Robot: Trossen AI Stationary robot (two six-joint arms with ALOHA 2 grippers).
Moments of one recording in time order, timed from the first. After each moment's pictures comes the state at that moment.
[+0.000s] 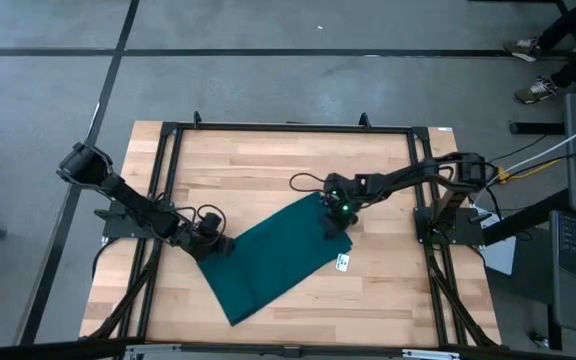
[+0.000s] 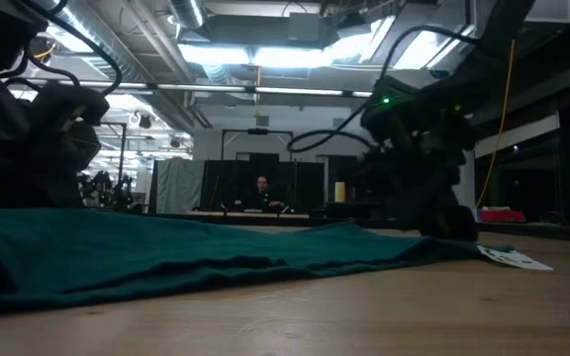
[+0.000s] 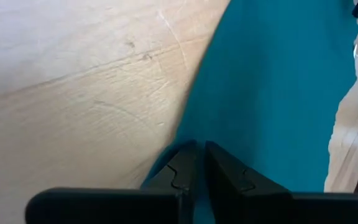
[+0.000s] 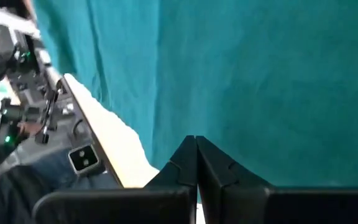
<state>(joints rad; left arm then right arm) -0.52 1.35 0.23 0.16 -0.38 -1.71 -0.16 1.79 0.68 -0.01 -0.74 0.87</state>
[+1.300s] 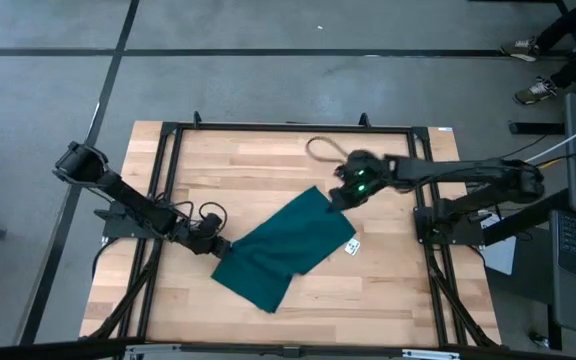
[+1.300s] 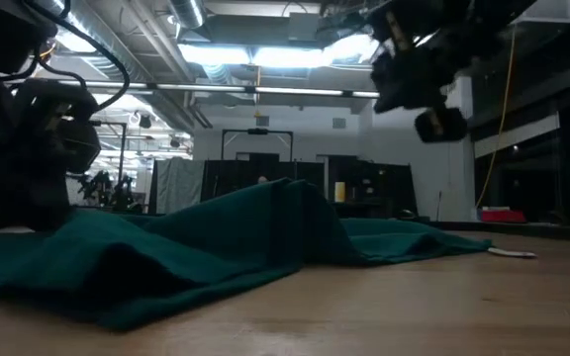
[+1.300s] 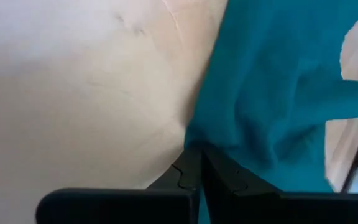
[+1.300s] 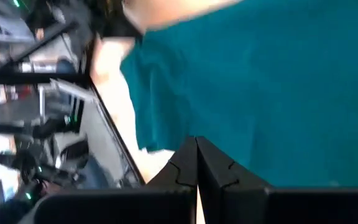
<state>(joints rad) -0.46 1.27 0.21 0.20 -0.26 -1.56 -0.18 1.30 0.83 -0.31 -0.45 1.00</state>
